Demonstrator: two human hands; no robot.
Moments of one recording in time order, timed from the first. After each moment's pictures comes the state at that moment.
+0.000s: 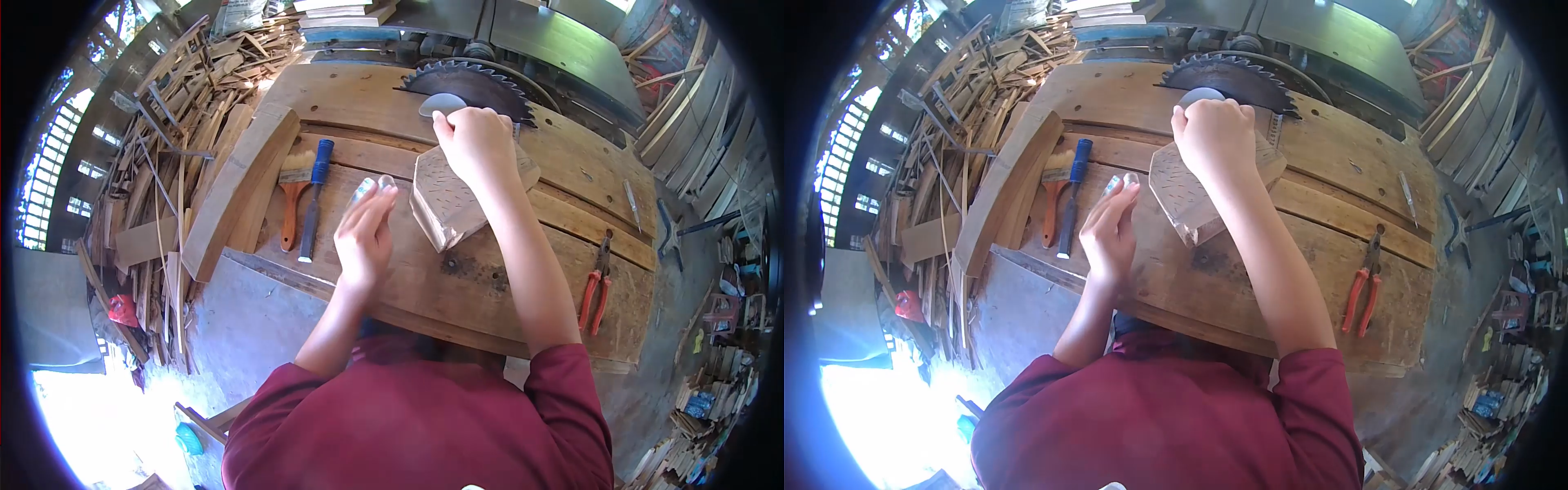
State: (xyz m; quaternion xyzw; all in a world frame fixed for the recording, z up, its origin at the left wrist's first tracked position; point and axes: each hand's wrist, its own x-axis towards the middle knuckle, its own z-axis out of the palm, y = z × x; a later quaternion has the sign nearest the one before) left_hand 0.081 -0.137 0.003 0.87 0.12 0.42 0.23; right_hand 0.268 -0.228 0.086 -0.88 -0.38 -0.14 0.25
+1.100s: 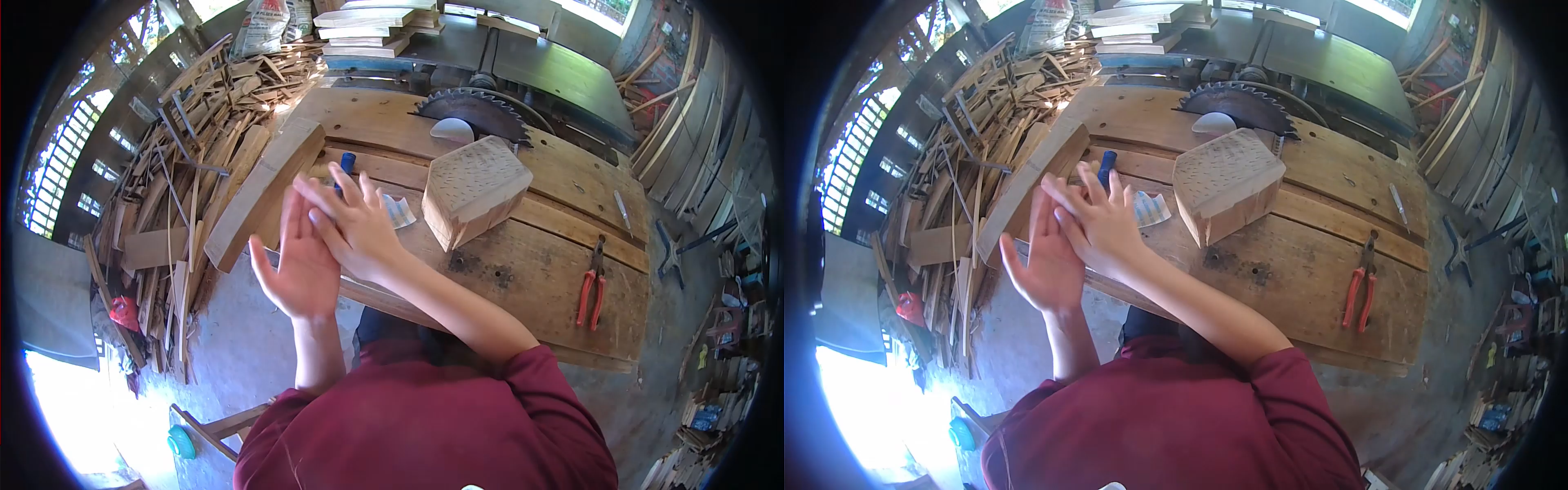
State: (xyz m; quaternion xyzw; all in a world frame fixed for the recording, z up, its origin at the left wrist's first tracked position) left_hand -0.010 -0.136 0.088 0.23 -0.01 0.41 0.88; right_hand 0.090 -0.181 0.074 -0.69 -0.51 0.03 0.51
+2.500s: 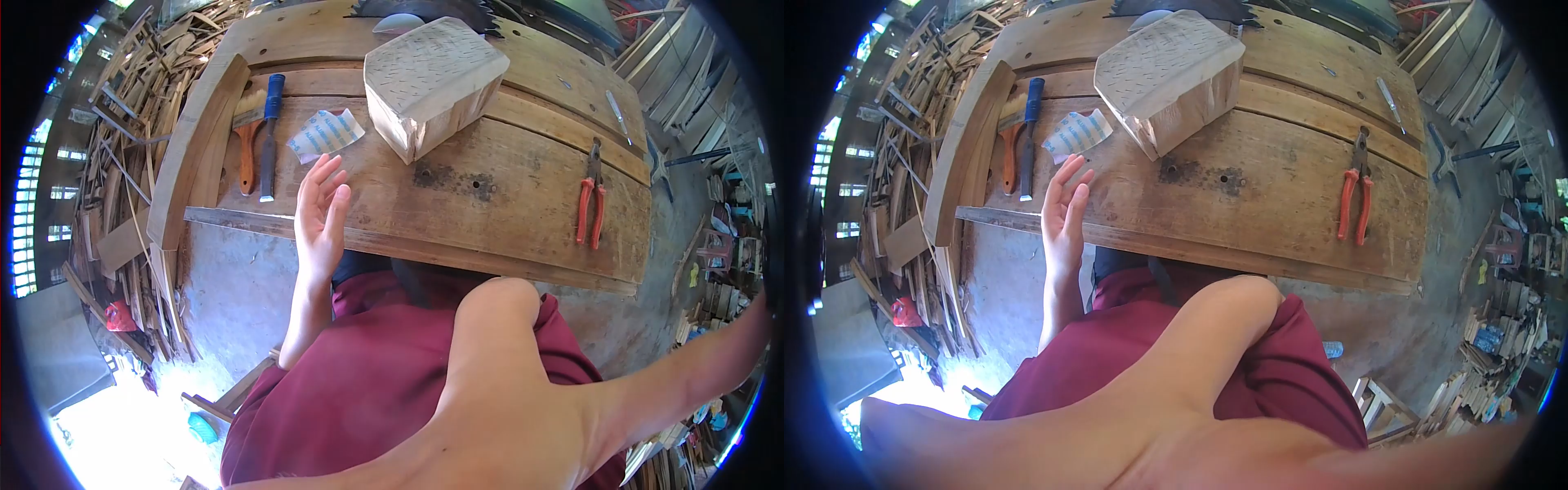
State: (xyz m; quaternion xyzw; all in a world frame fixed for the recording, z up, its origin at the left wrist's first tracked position) left_hand -0.001 -0.172 -0.010 0.70 0.18 0.26 0.64; right_hand -0.008 -0.314 0.161 0.12 -0.38 0.36 0.84
